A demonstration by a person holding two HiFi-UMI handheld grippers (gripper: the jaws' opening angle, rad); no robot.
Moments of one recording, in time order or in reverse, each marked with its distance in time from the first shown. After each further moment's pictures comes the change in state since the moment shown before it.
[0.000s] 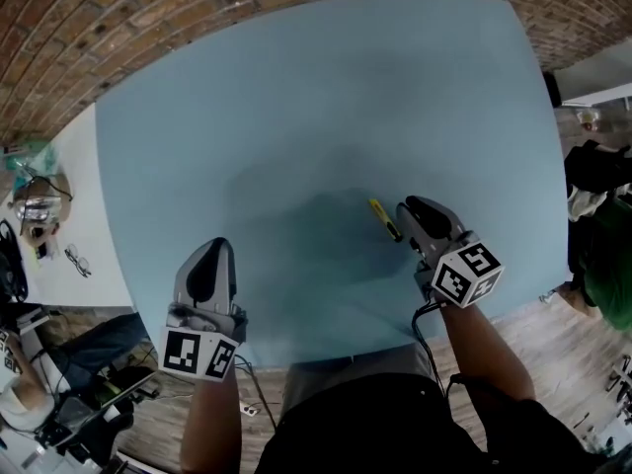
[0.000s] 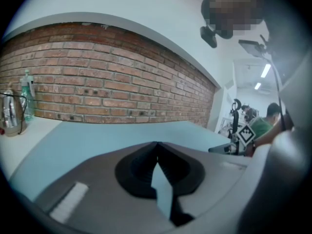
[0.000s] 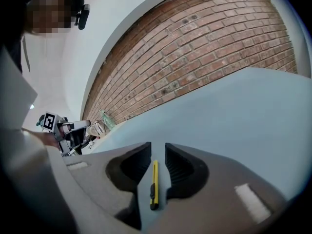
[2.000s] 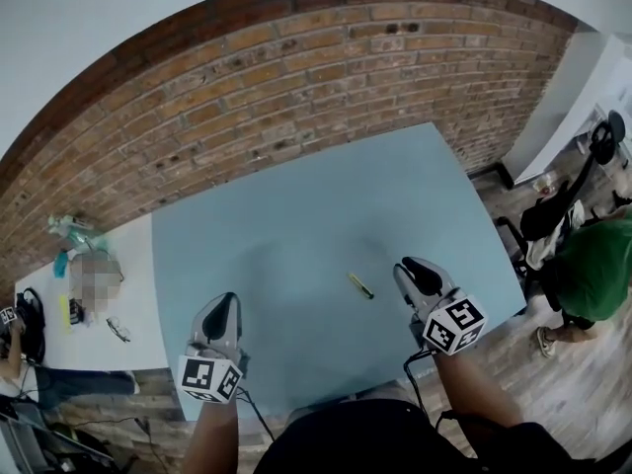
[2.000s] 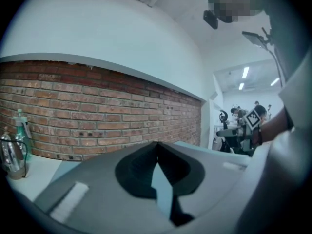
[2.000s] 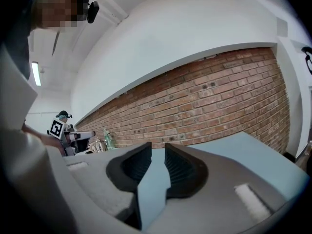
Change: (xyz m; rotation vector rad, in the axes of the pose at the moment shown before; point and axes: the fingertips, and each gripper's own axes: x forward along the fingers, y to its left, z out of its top) left arm -0.070 -0.020 0.101 0.166 -0.216 -0.085; right arm -0.135 0.088 0.134 -0.236 -0.348 -0.079
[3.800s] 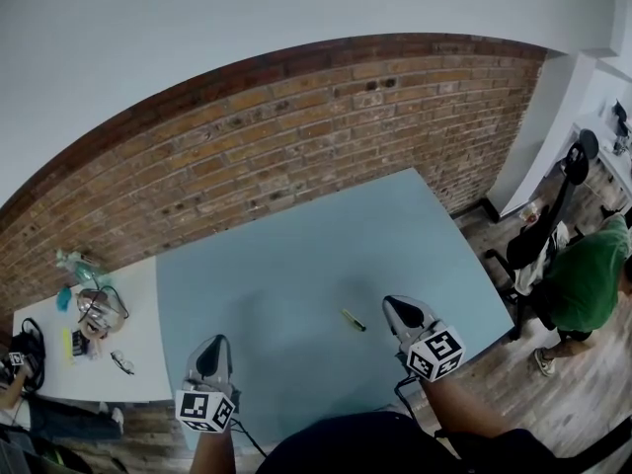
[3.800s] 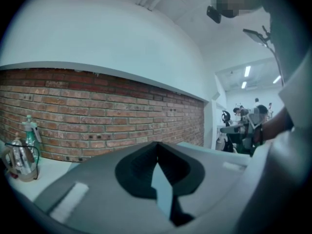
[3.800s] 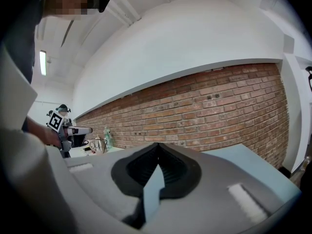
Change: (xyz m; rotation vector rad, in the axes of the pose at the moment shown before) left arm -0.038 0.018 0.008 0.009 -0.017 0.043; right arm -0.014 0.024 0.014 -0.111 -0.048 -0.020
